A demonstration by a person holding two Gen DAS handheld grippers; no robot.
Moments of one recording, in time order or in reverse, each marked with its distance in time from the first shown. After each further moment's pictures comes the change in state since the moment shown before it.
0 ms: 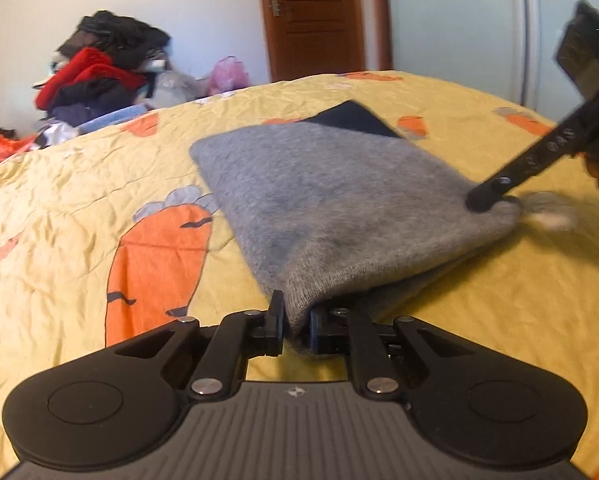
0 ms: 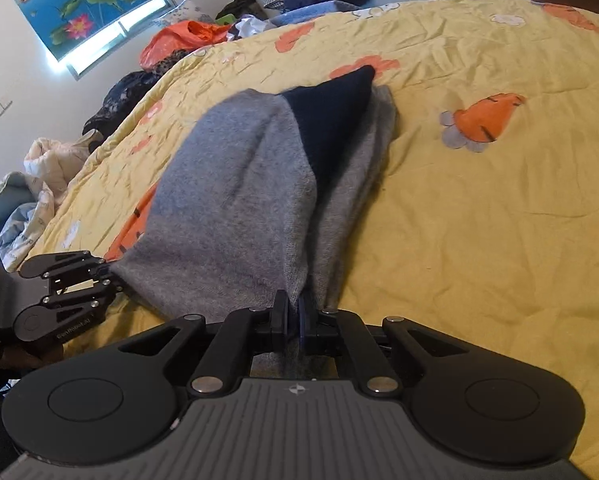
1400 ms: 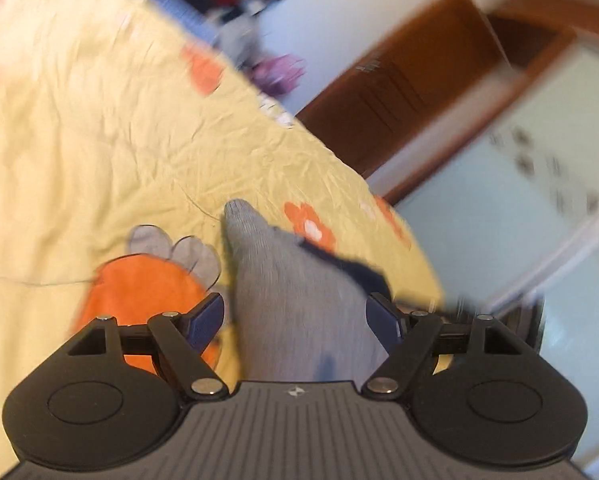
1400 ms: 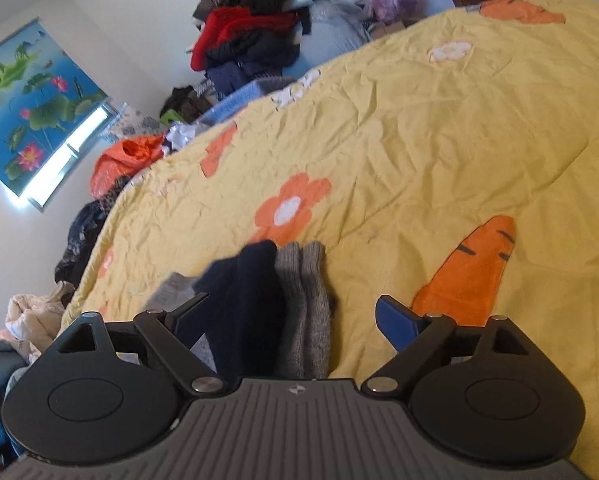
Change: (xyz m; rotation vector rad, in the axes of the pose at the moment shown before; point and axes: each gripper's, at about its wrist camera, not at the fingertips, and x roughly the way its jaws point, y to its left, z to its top) left arm 0.091 0.146 0.058 -0.908 -0.055 -0.355; right arm 0.067 -0.081 0.120 0.305 -0.185 0.004
